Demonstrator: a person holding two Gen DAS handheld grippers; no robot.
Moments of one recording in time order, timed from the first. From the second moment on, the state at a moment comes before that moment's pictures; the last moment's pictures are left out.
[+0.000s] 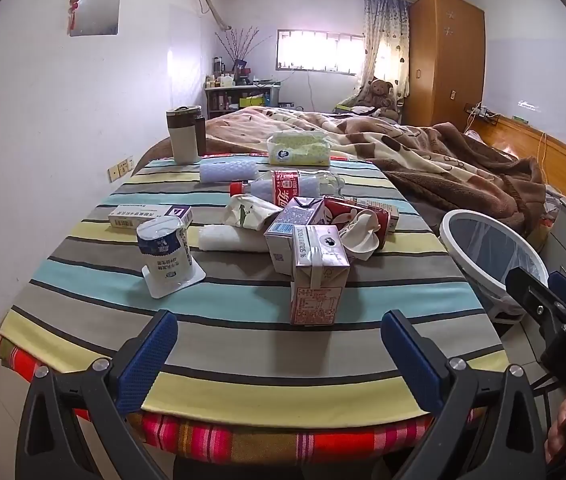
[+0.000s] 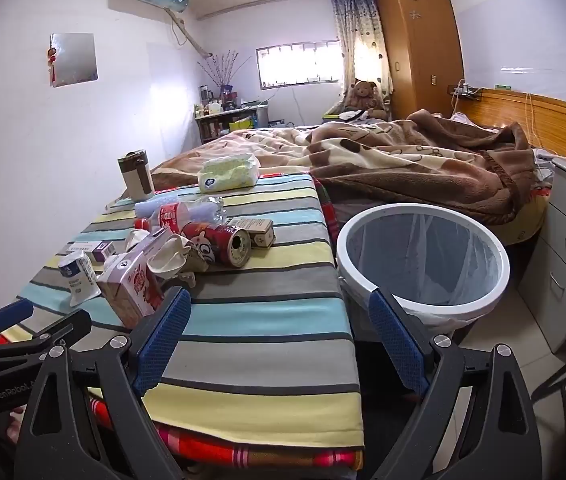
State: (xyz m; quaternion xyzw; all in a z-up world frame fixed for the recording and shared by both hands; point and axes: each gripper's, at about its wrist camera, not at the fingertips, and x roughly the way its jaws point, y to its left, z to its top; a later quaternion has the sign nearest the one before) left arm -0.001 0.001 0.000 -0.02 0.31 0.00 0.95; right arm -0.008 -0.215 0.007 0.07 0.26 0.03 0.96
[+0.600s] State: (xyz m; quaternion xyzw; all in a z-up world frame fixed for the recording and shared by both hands) left arm -0.008 -0.005 0.009 -0.01 0.31 0.00 0.95; right arm -0.013 -0.214 0.015 0.06 0.25 0.02 0.97
